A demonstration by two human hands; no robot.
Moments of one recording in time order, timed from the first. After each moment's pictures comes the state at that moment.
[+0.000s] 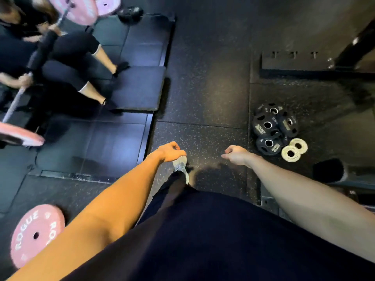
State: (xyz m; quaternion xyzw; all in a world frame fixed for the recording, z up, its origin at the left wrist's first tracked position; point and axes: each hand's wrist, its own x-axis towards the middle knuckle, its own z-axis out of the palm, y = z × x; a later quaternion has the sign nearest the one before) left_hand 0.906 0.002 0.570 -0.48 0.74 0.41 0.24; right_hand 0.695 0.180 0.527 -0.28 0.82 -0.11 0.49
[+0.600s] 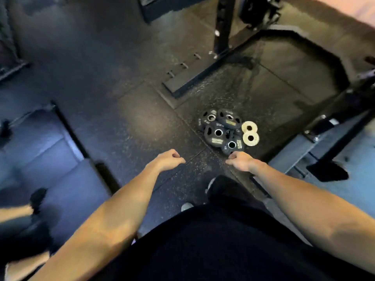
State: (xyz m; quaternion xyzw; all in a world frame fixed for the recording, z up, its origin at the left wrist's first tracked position) left_hand 0.536 -0.185 0.563 -0.16 0.86 0.29 0.40; right_hand 0.515 0.106 0.530 0.07 0.86 -0.27 0.42
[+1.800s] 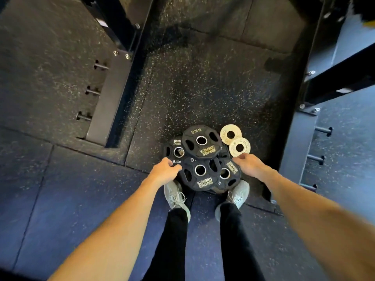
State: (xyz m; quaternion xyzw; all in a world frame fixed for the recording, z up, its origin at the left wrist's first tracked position) left_hand 0.001 -0.023 0.288 -0.06 0.82 0.14 0.55; right_hand 0.129 0.239 0.280 0.44 0.70 -0.41 0.39
